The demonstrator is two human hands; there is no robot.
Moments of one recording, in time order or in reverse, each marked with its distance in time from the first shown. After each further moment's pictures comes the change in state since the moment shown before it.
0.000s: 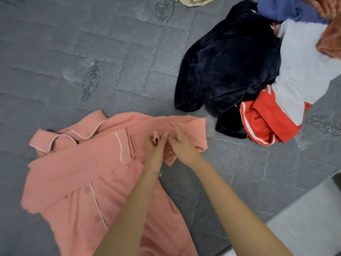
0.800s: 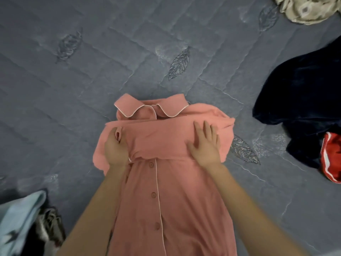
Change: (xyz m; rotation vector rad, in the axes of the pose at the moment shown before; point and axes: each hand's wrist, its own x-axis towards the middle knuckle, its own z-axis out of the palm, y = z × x) left_hand 0.042 -0.027 -0.322 0.401 0.630 0.090; right_hand 0.021 -0.006 0.172 -0.879 0.078 -0.190
